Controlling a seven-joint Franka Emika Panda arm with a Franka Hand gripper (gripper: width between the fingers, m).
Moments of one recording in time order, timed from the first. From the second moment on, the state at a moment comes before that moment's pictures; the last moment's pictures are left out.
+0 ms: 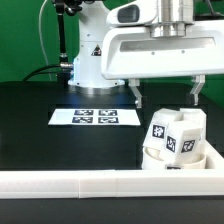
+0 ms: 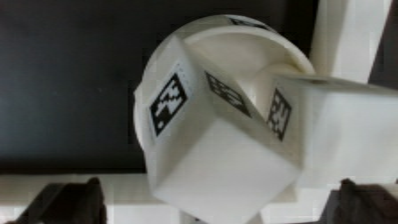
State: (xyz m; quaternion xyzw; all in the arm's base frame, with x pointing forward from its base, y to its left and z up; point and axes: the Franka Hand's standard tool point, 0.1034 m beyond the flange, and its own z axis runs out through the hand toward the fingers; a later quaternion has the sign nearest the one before) arm 0.586 0.076 0.100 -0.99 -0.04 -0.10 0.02
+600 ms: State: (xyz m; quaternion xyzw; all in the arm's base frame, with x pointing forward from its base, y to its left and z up) arm 0.585 0.059 0.096 -0.96 -0.26 -0.08 -0.01
